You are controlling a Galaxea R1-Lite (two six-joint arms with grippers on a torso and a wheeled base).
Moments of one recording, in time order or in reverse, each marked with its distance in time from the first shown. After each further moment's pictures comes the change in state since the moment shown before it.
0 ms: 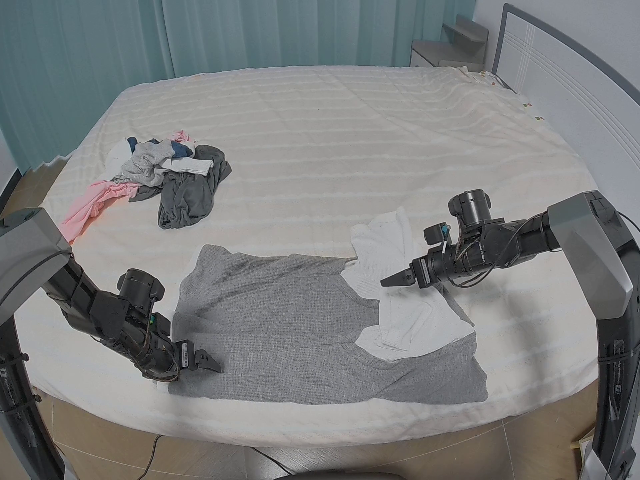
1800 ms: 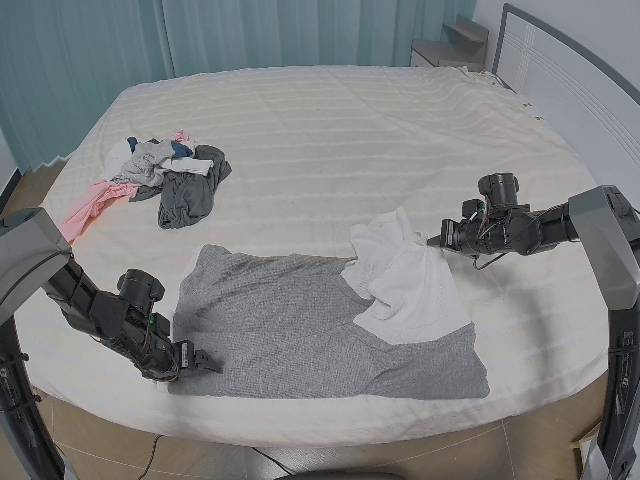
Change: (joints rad) left arm 0.000 0.000 0.000 0.000 0.001 -0.001; right arm -0.102 -0.035 -0.010 -0.128 -0.133 0.441
